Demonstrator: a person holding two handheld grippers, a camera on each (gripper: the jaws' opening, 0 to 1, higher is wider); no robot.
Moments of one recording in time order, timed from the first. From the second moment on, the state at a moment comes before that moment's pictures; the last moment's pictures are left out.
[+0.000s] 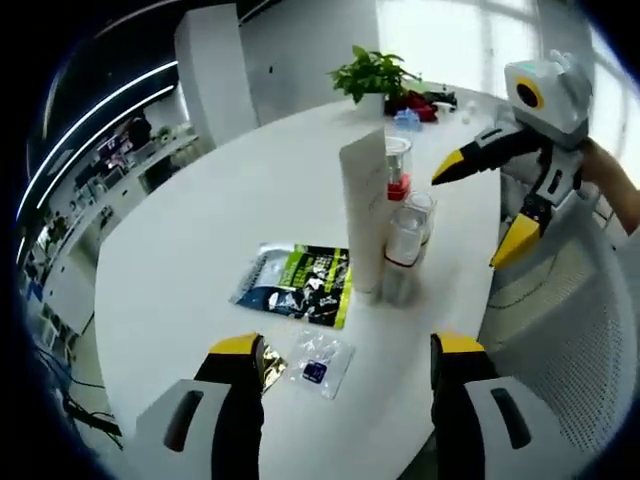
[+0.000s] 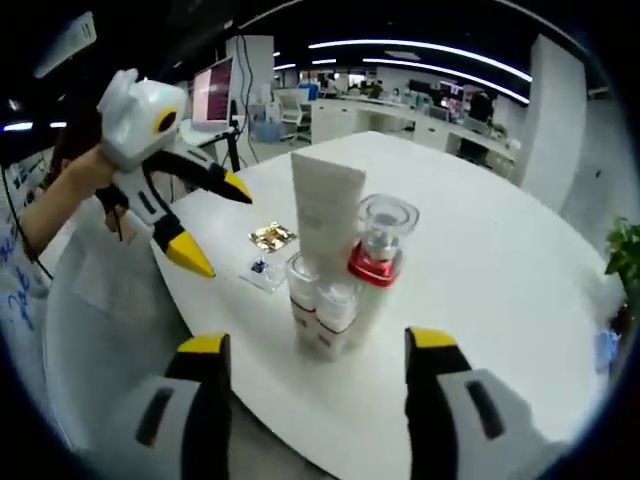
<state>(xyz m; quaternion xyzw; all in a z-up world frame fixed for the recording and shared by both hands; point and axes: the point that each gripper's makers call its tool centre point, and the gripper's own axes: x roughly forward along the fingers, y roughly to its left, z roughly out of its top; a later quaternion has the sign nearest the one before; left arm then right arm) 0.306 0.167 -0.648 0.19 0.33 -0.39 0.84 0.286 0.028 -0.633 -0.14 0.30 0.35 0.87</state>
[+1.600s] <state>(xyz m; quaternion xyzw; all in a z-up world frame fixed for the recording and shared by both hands) 0.287 0.224 -0.621 0.18 0.33 -0.34 0.86 0.278 0.038 -0.617 -0.17 0.29 0.37 0.87</state>
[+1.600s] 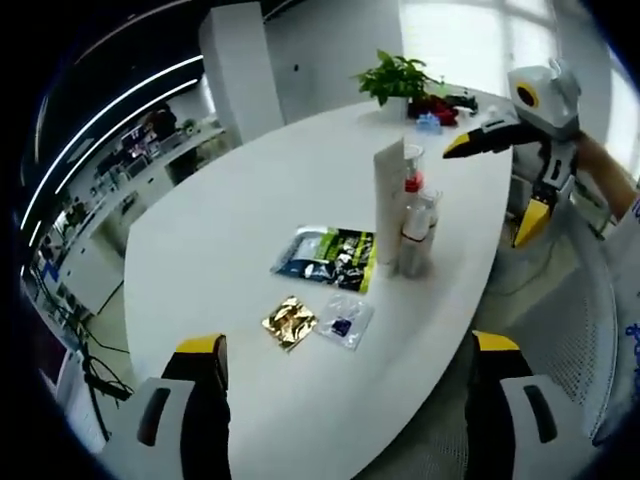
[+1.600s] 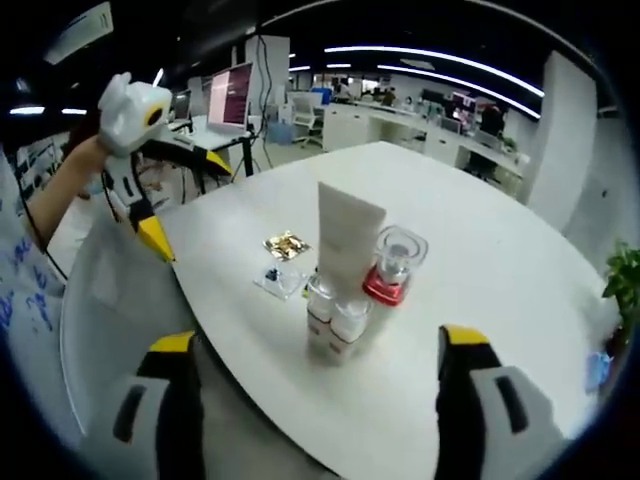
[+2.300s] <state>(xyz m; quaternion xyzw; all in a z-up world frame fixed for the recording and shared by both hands) 0.289 0.221 -0.627 0.17 0.33 -0.35 0.86 0.274 0.036 -0.615 -0.16 0.29 0.37 0.87</state>
